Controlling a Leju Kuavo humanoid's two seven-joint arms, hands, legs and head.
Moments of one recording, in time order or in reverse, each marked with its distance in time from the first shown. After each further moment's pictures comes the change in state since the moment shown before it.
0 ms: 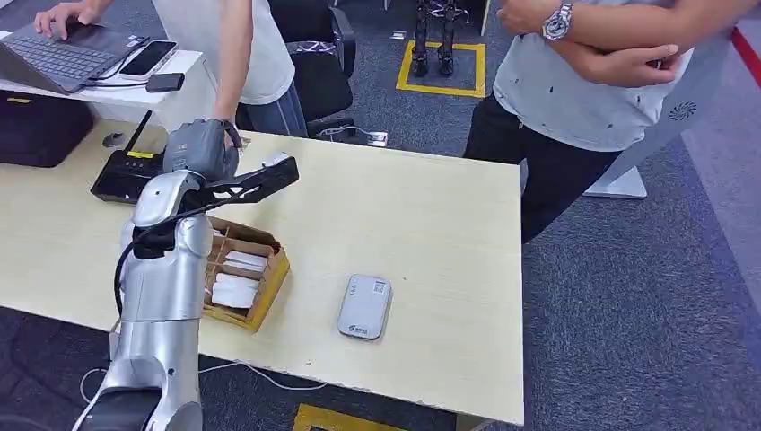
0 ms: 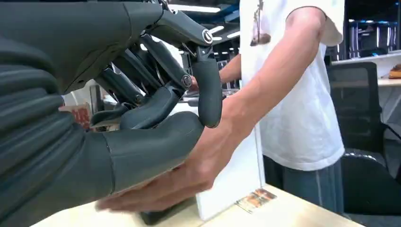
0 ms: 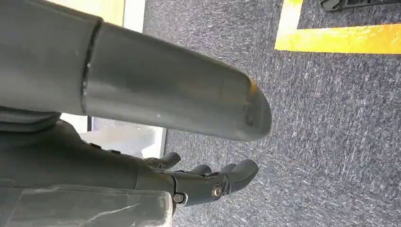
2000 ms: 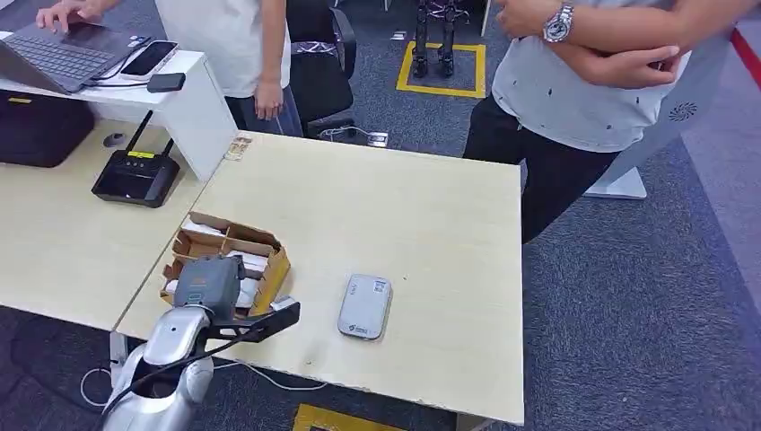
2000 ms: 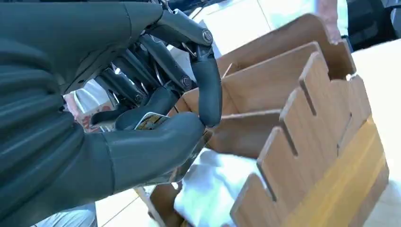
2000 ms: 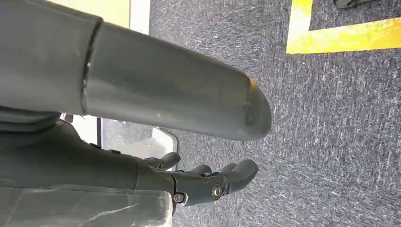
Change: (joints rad) left arm 0.594 0.083 -0.165 -0.257 -0.043 0.047 0.155; right arm 0.056 0.000 -0.009 -0.006 -0.084 -0.026 0.000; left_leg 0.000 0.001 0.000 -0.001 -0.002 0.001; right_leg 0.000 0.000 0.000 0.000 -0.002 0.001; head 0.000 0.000
